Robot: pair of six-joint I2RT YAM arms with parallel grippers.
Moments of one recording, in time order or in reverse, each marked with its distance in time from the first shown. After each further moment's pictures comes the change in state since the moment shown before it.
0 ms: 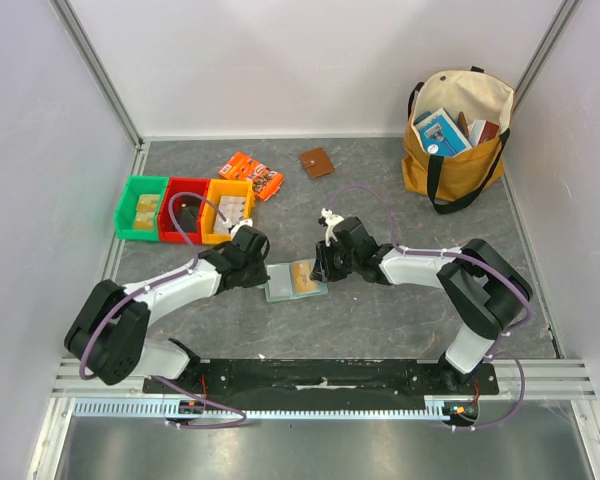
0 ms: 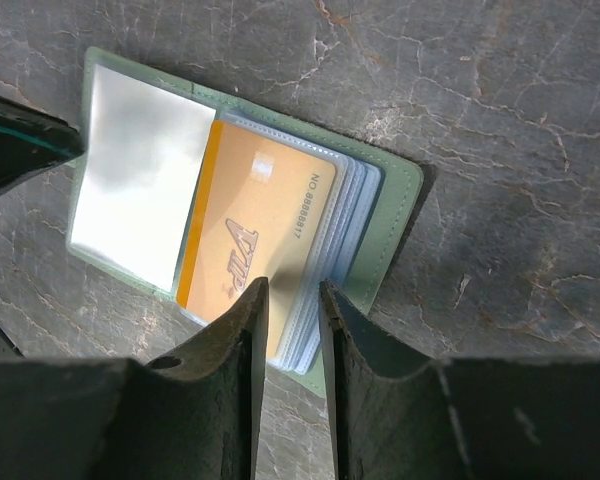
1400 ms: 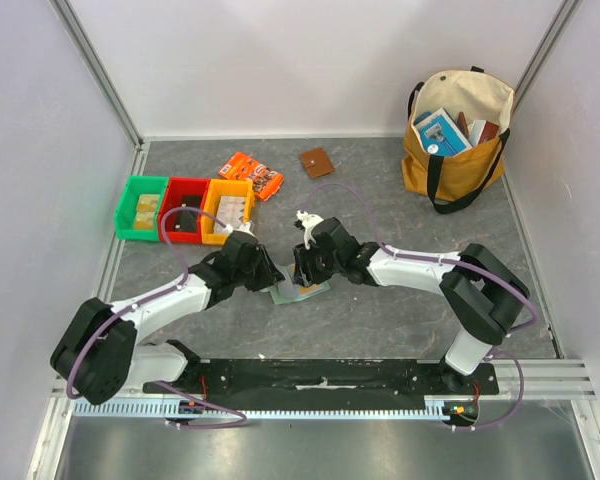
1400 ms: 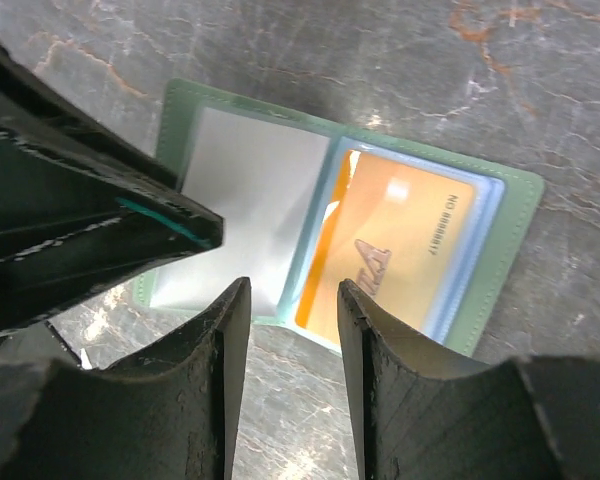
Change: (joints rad) left arm -0.002 -0.135 -0.121 0.205 0.232 -0.123; right arm 0.142 -0.013 0.130 -0.111 0.061 -0.047
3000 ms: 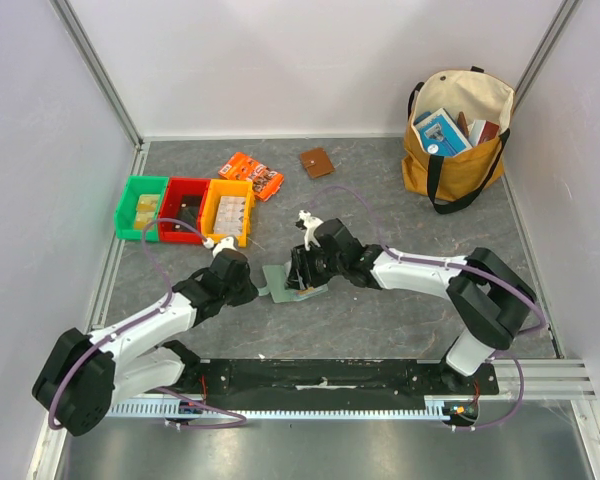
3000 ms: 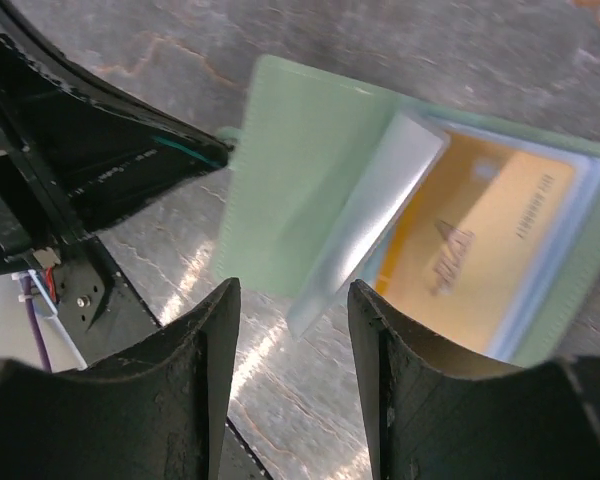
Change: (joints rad) left arm 0.000 -0.184 -0.122 -0.161 -0.212 0.058; right arm -0.012 -0.049 -0.047 0.033 -0.107 0.129
